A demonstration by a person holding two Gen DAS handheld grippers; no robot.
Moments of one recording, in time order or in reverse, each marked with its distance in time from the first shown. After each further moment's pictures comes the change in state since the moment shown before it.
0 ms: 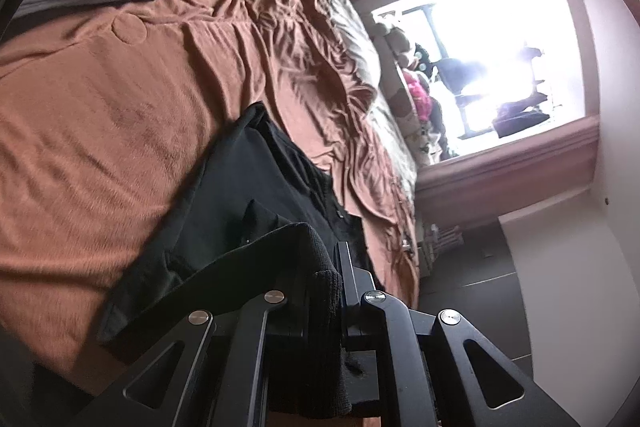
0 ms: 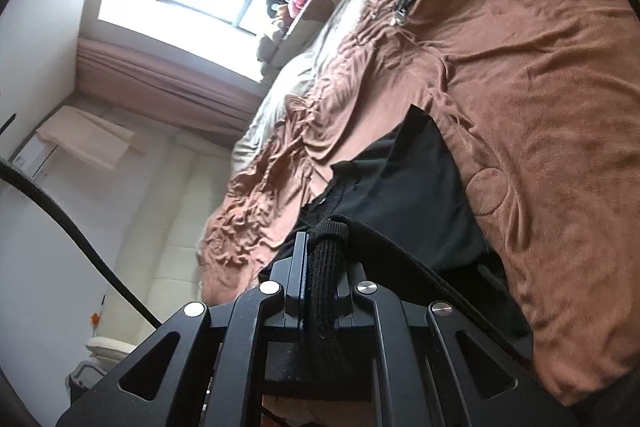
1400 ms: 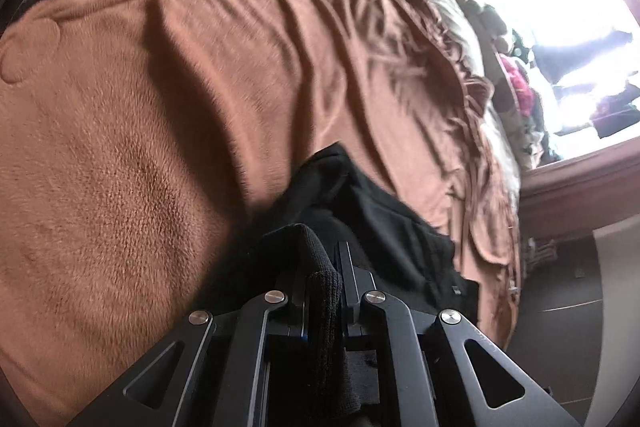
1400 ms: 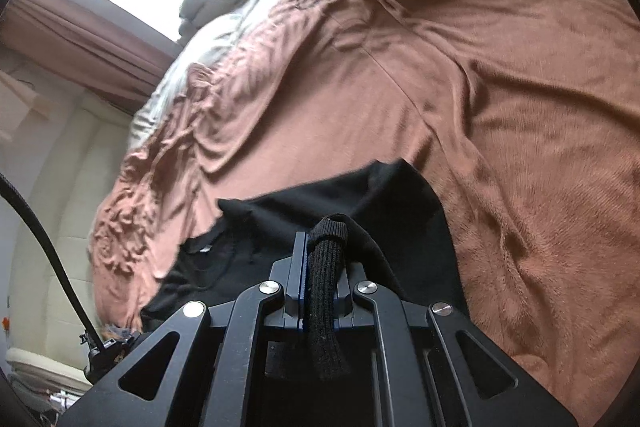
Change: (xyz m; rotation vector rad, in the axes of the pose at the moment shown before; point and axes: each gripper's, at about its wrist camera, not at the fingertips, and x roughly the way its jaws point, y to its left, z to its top) left arm 0.194 0.052 0.100 -0.023 0.050 0.352; right arm 0.211 0.010 0.093 -0.109 0.120 -0.327
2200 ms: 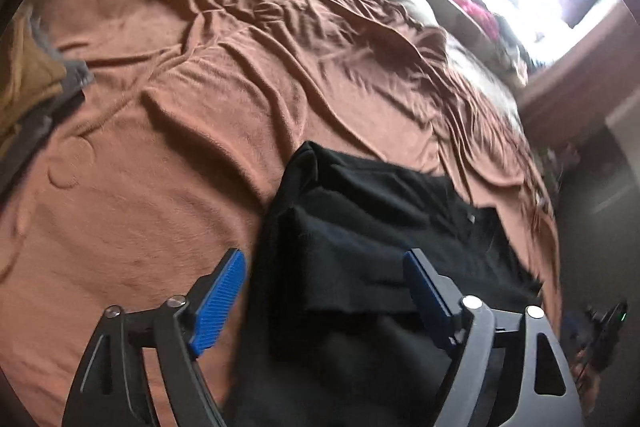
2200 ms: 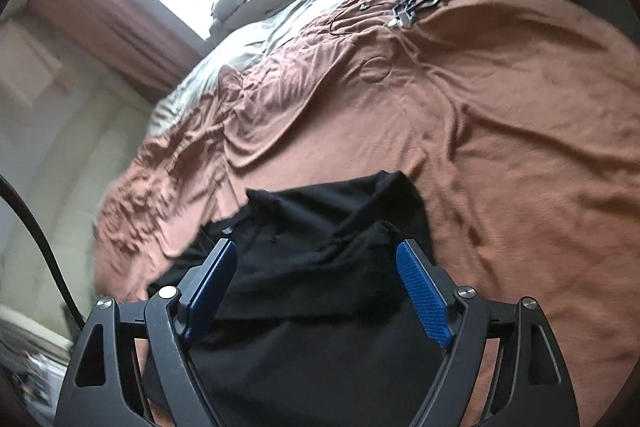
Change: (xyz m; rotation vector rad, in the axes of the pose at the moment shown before) left arm -0.075 -0.030 -0.021 0.412 0.012 0.094; right arm -0.088 0.014 -0.023 -0.153 -0.061 0.008
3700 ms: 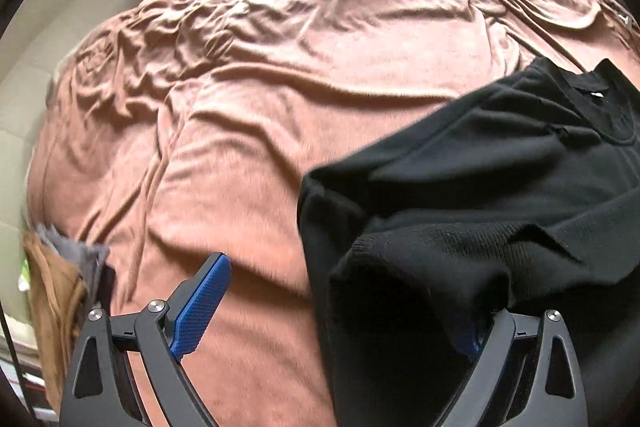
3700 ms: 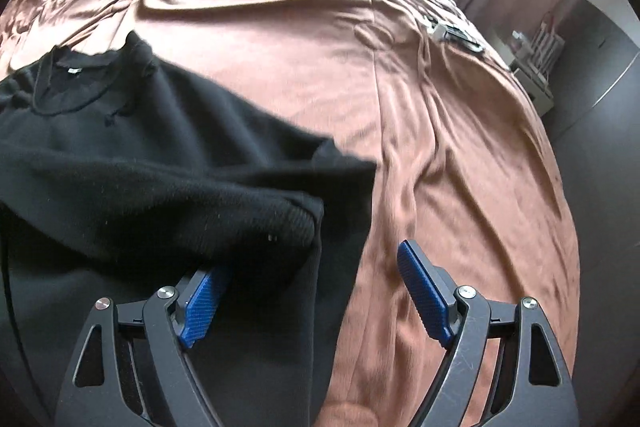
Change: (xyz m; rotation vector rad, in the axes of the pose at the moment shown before) left arm 0.120 -0.051 0.032 0.582 0.075 0.524; right arm 0.141 0.075 -0.017 -0.631 0.129 -0.615
